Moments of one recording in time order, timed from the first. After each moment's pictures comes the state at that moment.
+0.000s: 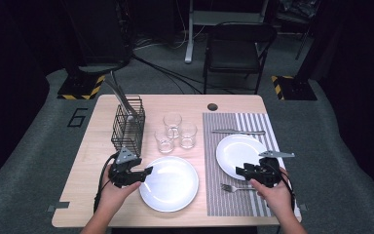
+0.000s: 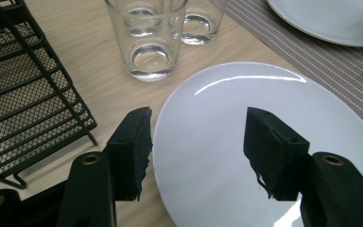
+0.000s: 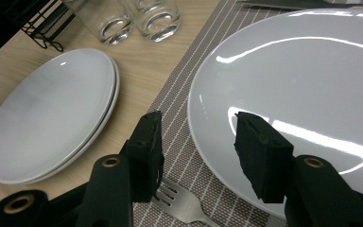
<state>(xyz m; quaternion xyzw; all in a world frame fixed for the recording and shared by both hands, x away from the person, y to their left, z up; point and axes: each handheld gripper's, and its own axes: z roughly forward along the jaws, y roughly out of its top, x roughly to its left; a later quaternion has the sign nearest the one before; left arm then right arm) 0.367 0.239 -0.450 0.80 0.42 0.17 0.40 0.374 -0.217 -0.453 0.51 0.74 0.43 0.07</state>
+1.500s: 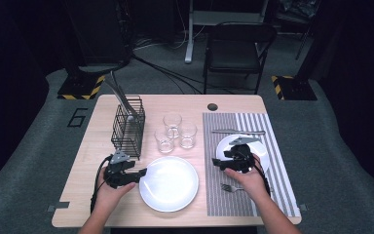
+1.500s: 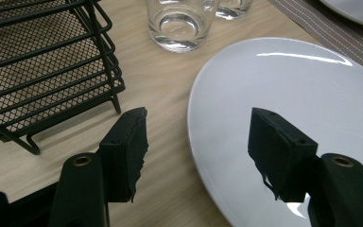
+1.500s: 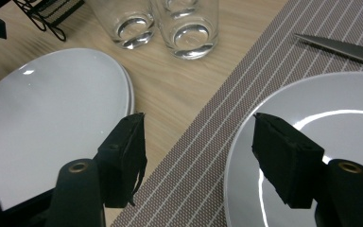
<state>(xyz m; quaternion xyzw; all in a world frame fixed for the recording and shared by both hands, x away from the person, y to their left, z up) 0.377 0.261 -0.478 0.78 0.45 0.15 0.40 0.422 -0.149 -0.452 0.44 0.80 0.40 0.10</state>
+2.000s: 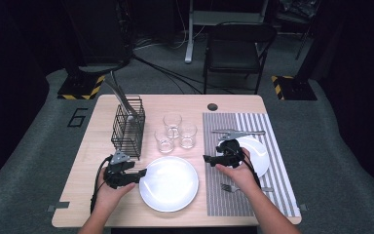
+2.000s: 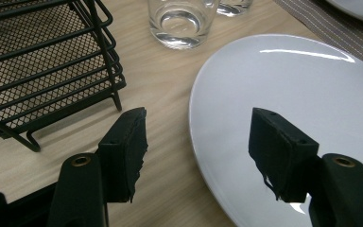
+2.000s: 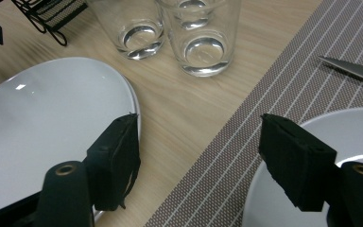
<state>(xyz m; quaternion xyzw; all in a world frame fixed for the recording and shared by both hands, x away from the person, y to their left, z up) 0.377 0.261 -0.480 0.79 0.45 0.15 0.39 0.440 -0.121 -0.453 0.42 0.81 0.40 0.10</state>
